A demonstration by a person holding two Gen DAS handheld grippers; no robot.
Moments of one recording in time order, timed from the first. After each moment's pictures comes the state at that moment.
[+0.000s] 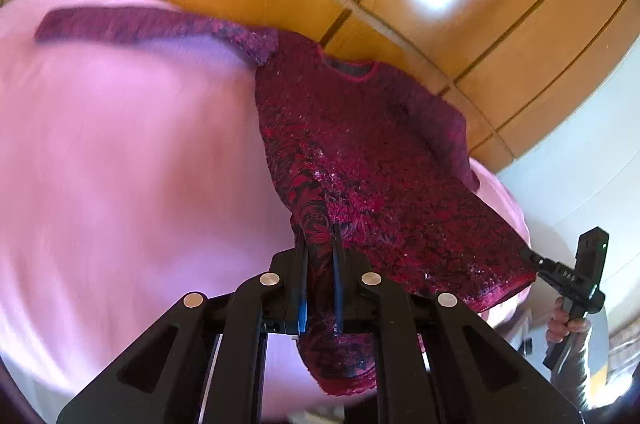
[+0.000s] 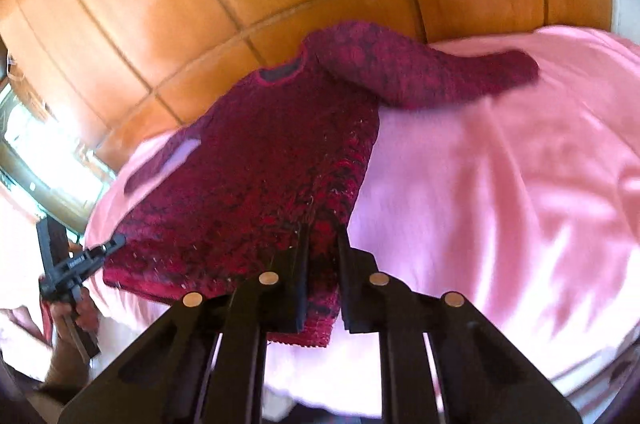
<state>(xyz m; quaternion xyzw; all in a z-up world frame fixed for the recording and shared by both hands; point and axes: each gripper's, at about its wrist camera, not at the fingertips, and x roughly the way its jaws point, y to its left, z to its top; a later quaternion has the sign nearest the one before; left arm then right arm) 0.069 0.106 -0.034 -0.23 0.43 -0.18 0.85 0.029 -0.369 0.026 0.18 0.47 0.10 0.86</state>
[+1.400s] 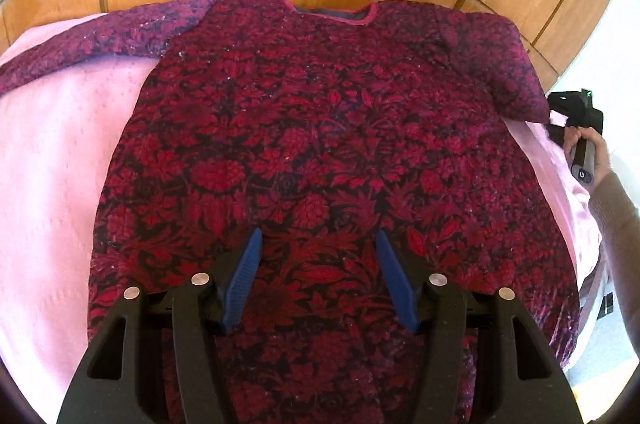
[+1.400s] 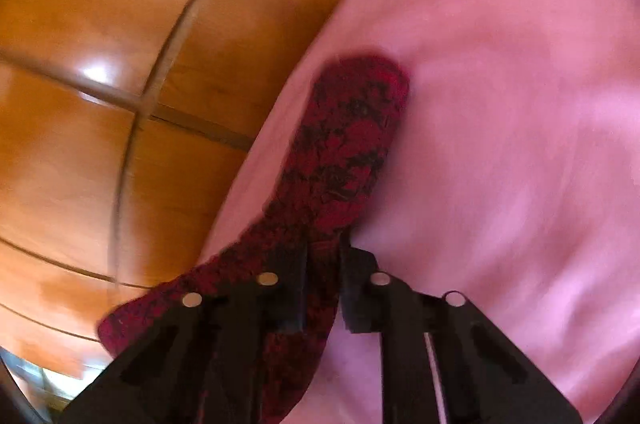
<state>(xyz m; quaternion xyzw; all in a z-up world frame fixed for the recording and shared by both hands) 0.155 -0.030 -0.092 -0.07 0.47 -0.15 0.87 0.287 -0.602 -0.066 0.44 0.36 -0.14 0.81</state>
